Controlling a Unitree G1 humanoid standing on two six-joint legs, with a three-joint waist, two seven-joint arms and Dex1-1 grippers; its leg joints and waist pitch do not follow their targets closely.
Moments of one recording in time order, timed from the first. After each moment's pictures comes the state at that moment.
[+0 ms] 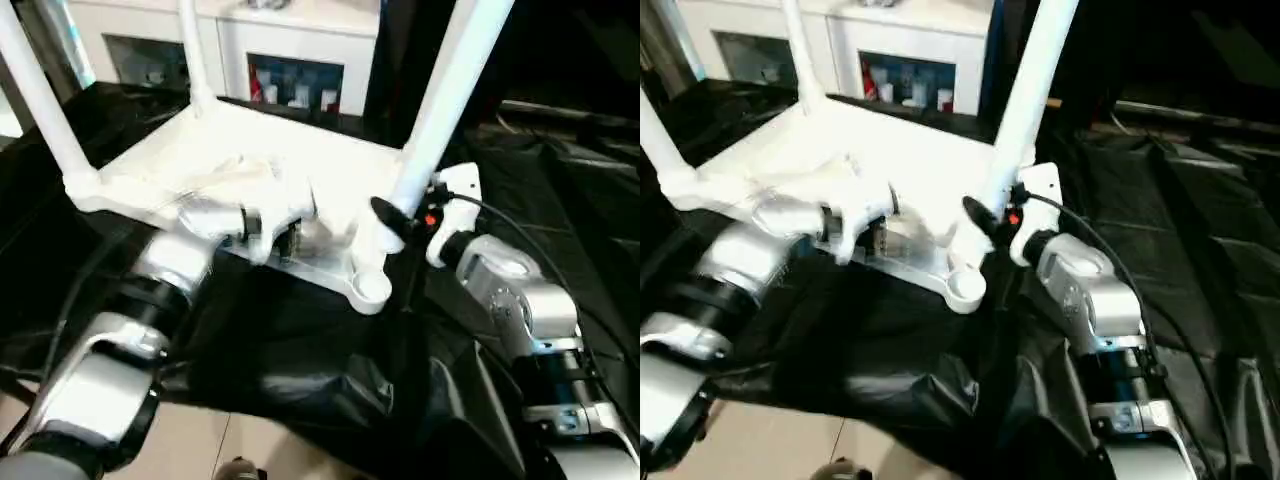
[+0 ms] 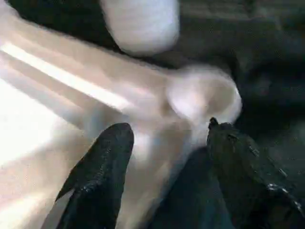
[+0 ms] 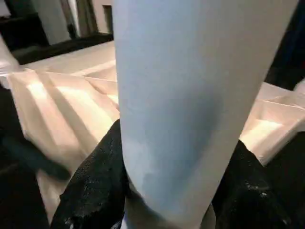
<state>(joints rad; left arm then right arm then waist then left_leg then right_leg) -0.85 0.36 -0.38 0.81 -0.02 0.02 -1.15 -0.52 -0.23 -0.01 0.23 0.31 0.43 0.45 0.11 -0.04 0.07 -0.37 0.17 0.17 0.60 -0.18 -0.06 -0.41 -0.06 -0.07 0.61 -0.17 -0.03</state>
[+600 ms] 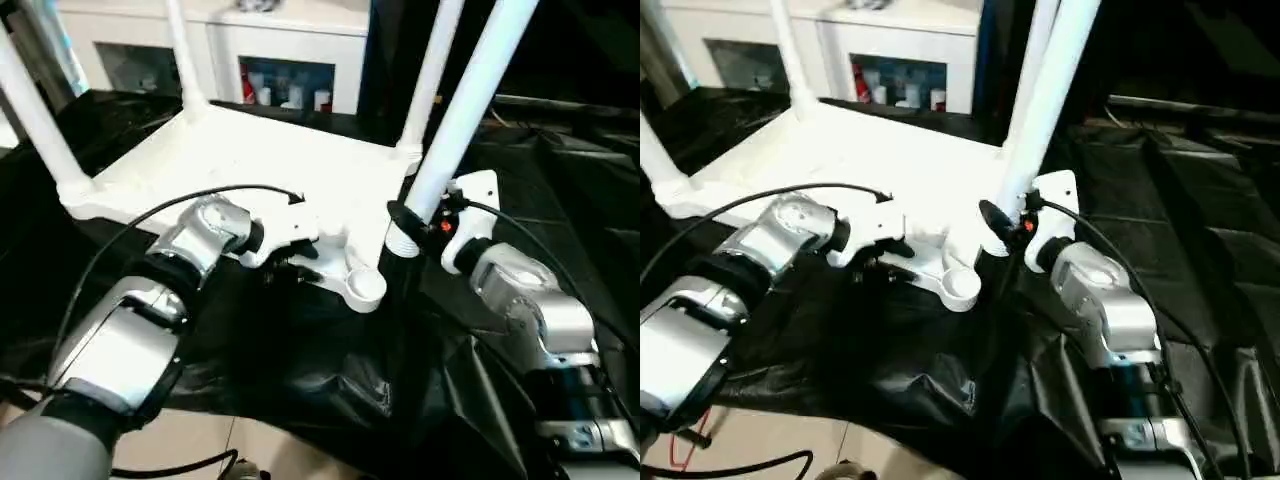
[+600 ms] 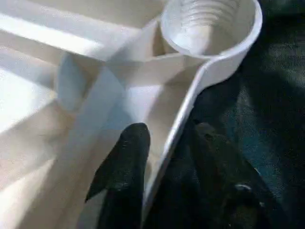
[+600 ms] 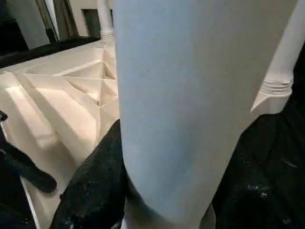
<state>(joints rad) -1.03 0.30 -0.46 1.21 0.17 -0.20 -1.14 -0.43 -0.25 -0.03 0.12 0.31 0.46 0.42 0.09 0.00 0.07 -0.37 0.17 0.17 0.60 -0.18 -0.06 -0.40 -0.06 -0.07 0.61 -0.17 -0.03</state>
